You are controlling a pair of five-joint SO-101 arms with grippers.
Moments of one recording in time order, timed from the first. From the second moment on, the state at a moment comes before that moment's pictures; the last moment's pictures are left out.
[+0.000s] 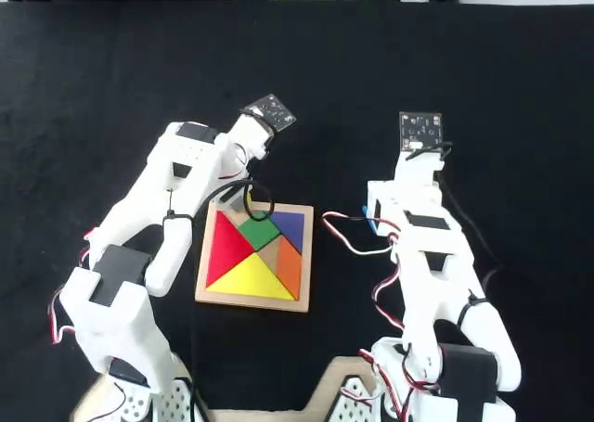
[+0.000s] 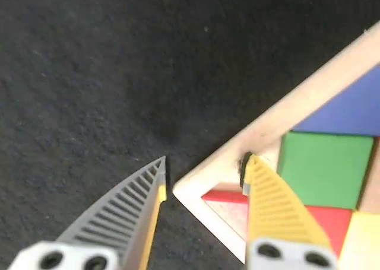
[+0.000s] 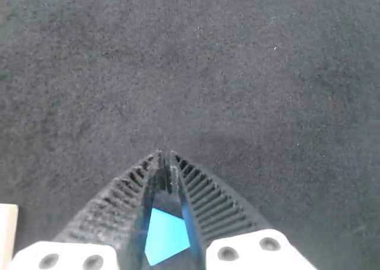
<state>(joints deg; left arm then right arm) 9.8 15.6 12.1 59.1 -35.8 5.5 -19.0 63.5 15.3 4.1</state>
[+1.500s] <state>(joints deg) 13.3 15.7 14.7 63.1 -66.9 5.5 -19.0 63.5 15.3 4.1</state>
